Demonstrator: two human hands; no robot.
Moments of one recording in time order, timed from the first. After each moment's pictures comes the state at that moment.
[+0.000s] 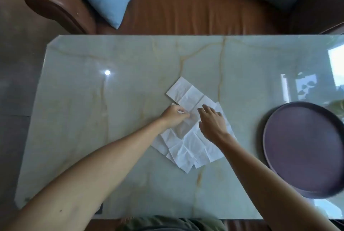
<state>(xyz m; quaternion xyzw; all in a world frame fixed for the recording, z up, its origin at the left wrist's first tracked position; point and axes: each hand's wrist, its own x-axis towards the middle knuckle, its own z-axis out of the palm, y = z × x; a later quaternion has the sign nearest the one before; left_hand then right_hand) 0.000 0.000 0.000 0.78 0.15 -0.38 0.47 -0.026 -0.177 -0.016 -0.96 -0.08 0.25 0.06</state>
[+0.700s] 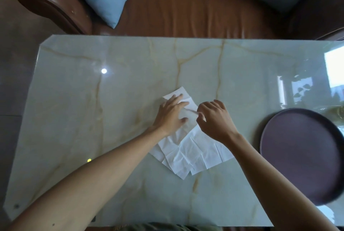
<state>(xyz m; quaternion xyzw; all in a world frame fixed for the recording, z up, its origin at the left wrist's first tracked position) 0.012 -0.001 0.003 0.93 -0.09 -0.22 0.28 0.003 -0.191 0.030 -0.97 -0.16 0.09 0.16</state>
